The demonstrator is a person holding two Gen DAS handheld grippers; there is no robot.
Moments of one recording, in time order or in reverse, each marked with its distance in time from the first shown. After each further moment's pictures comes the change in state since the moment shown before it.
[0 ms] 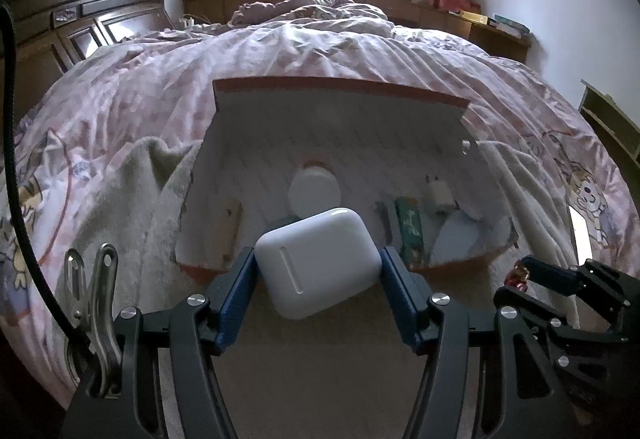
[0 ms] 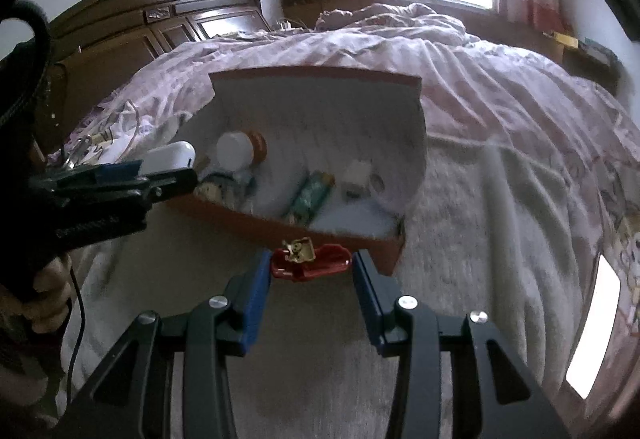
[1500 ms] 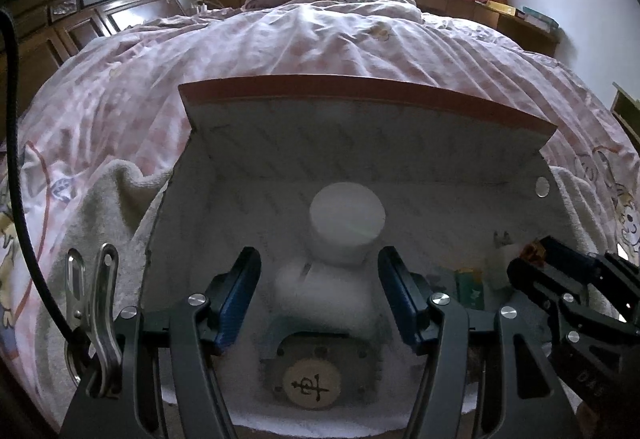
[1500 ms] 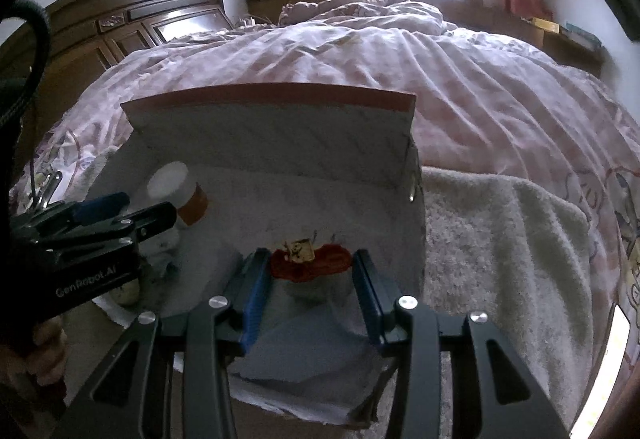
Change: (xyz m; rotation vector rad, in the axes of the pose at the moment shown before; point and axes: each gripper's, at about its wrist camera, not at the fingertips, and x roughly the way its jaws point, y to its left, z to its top) left arm 0.089 0.010 0.048 -0.019 0.053 0.072; right arm 0.087 -0.034 0.061 0.072 0.024 -0.094
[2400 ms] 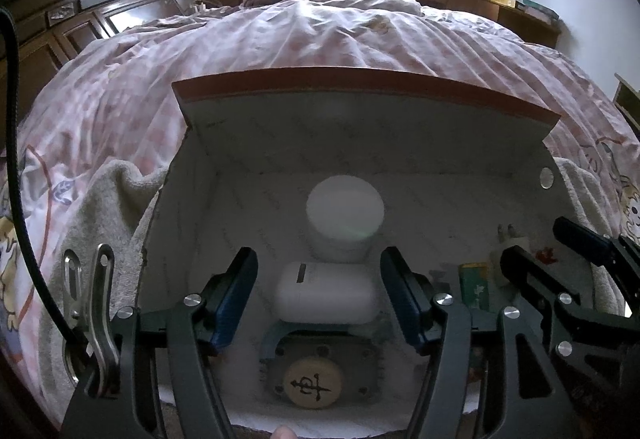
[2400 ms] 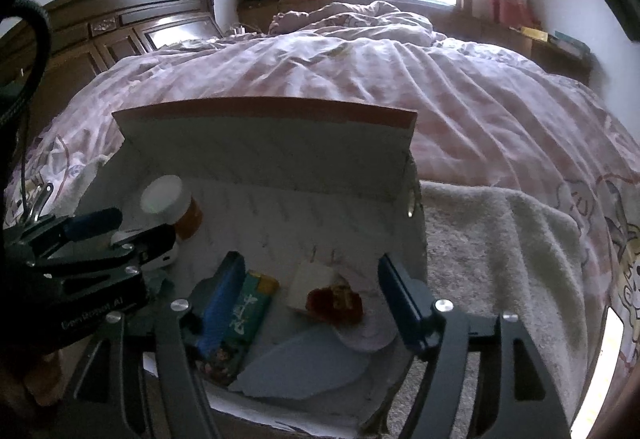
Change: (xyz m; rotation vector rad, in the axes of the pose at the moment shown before) left arm 0.002 -0.002 -0.001 0.020 0.016 0.013; right arm 0.001 0.007 0.005 0.004 -0.038 -0.048
